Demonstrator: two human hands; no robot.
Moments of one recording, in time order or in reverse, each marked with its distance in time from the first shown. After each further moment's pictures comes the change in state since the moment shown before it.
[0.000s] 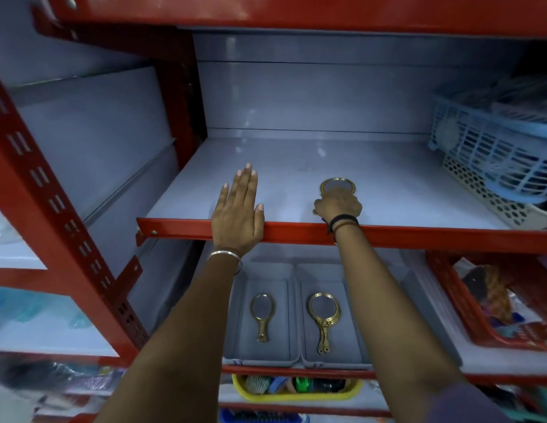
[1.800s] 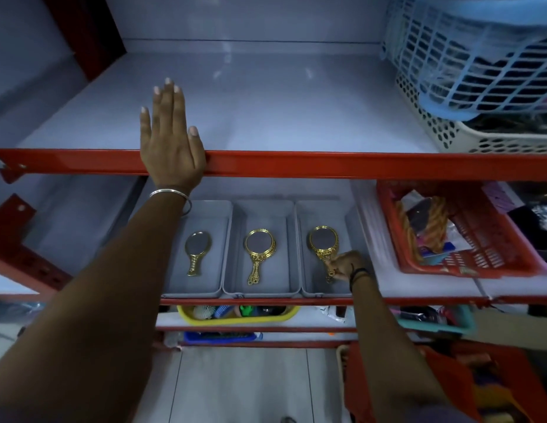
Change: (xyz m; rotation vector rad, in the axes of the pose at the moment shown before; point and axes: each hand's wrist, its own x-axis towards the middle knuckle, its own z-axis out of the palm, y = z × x) left_hand 0.003 0.093 0.044 0.141 0.218 -0.121; right_hand 0.026 0.344 0.109 0.600 -0.478 0.483
